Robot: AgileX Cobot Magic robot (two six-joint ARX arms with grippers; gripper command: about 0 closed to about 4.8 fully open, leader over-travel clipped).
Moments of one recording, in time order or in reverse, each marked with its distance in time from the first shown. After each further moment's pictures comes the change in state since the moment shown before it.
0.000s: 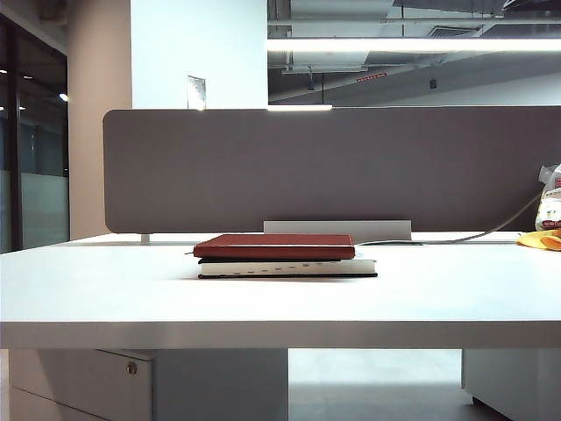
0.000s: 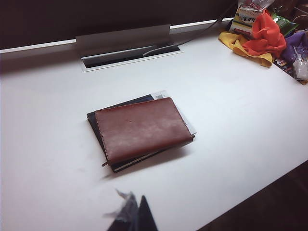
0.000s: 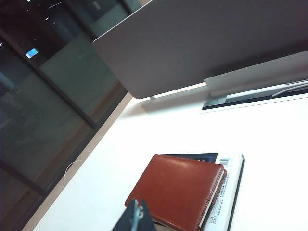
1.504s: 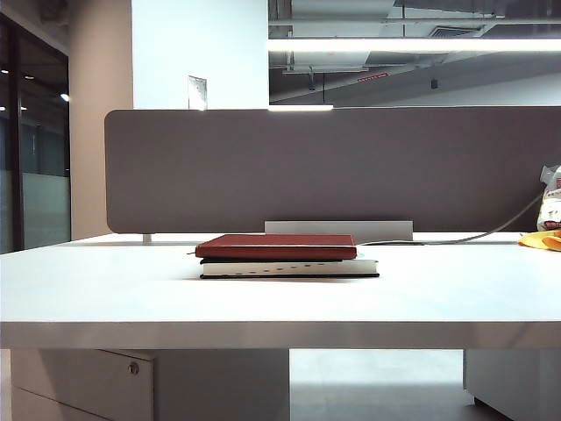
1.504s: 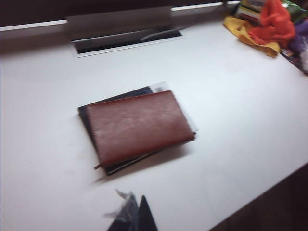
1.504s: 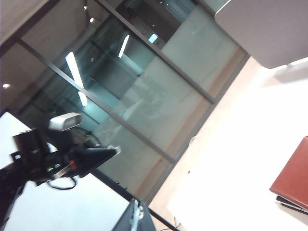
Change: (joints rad) left arm -0.026 0.181 0.059 0.043 0.001 -0.016; right arm 0.039 0.029 0.006 0.457 -0.346 0.636
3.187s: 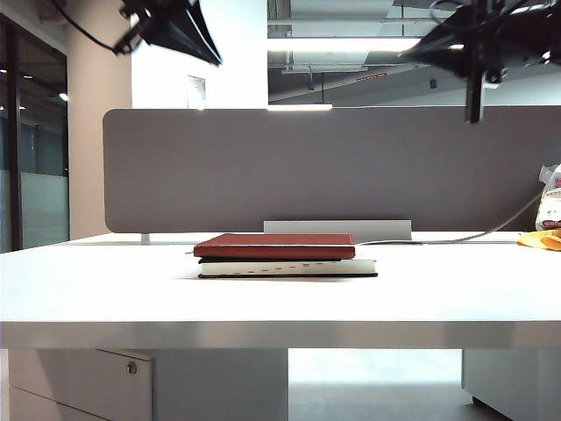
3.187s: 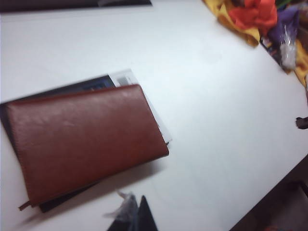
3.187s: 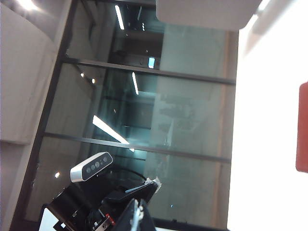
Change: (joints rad) left arm -0.103 0.354 0.053 0.219 0.069 -0.148; right arm 0.175 0.369 0.002 0.253 0.255 0.446
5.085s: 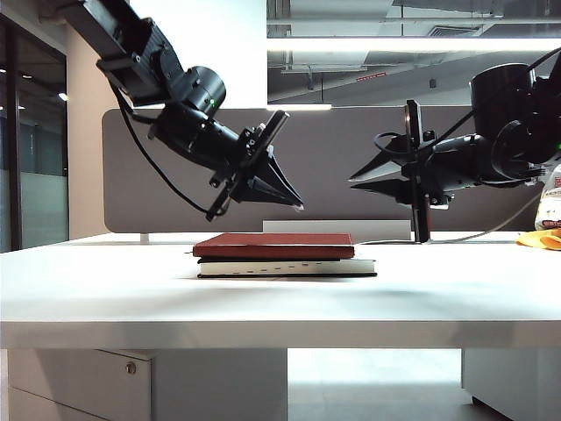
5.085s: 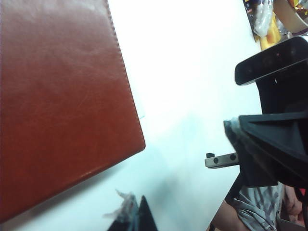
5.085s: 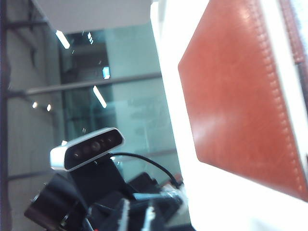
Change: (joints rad) left arm -0.071 0.491 0.010 0.321 0.306 -0.298; right arm 0.156 0.337 0.009 -0.009 0.153 -0.023
